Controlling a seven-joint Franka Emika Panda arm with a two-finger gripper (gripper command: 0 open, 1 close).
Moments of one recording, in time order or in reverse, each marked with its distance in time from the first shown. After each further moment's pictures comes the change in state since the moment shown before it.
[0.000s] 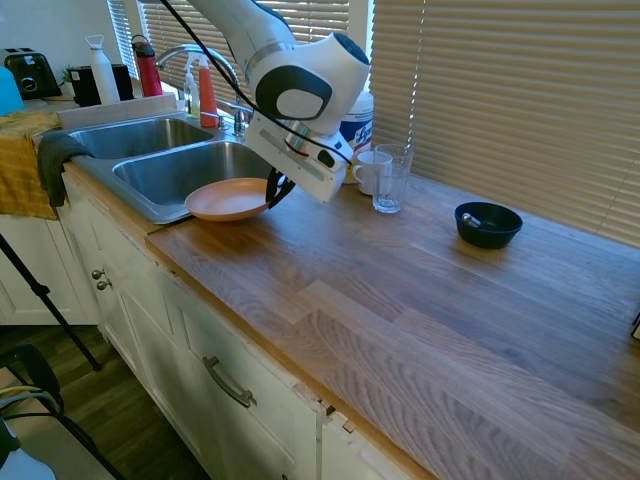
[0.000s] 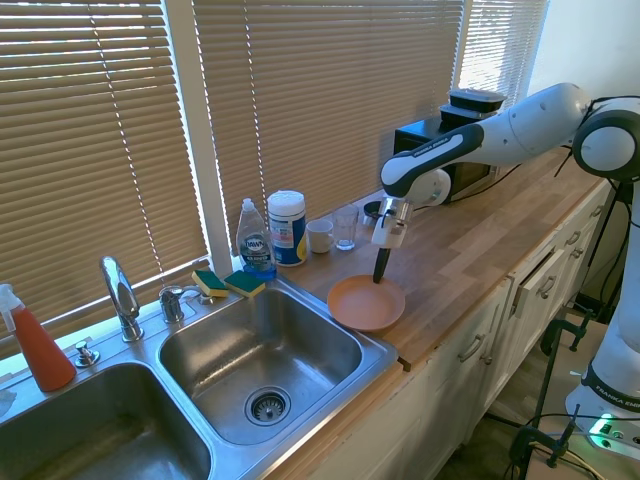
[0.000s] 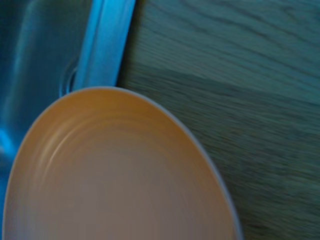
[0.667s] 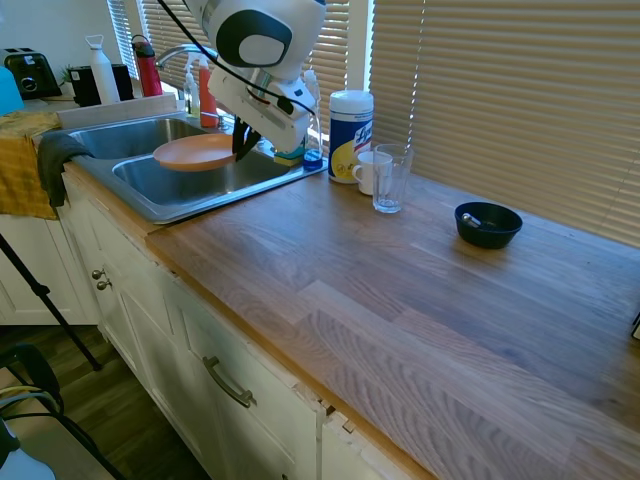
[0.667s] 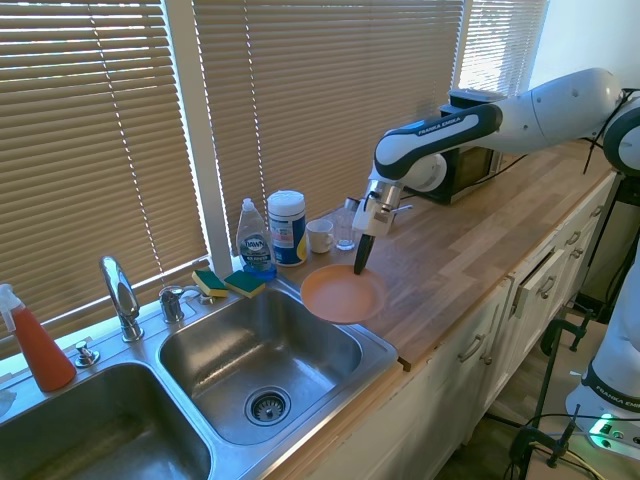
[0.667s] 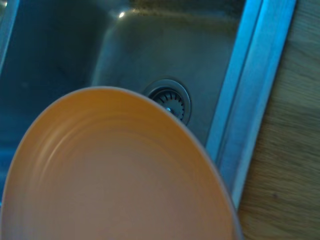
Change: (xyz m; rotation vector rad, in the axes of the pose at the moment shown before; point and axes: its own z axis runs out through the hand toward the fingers) arm -0.062 -0.100 -0.014 0.034 0.000 -0.027
